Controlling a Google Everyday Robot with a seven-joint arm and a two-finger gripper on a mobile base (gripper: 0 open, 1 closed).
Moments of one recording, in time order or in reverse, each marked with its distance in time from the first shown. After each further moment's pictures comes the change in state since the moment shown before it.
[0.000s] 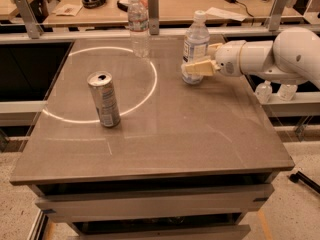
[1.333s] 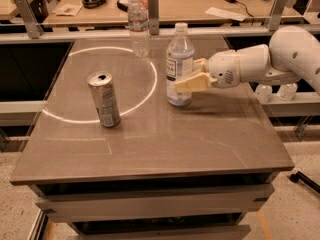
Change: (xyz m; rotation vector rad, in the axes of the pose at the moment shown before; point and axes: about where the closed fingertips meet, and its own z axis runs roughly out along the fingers) arm -0.011 0.110 -0.015 -0.447 -0.018 0.096
